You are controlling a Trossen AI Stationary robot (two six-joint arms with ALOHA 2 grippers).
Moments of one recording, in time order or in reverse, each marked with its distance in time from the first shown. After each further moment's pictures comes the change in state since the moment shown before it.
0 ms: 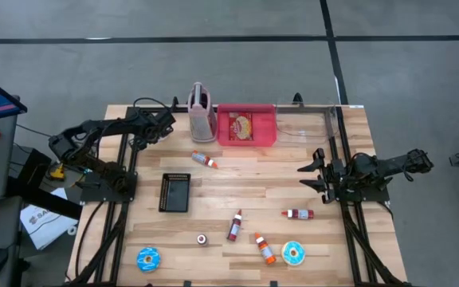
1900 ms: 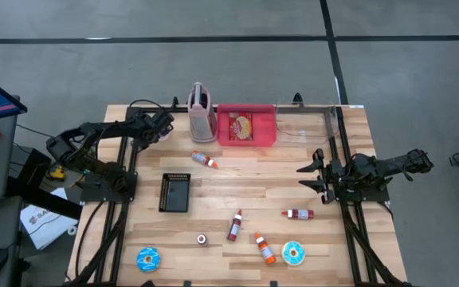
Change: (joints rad) left arm 0.029 -0.025 -0.077 0.191 0.004 0.022; right arm -0.001 0.000 0.000 -0.031 0.002 0.007
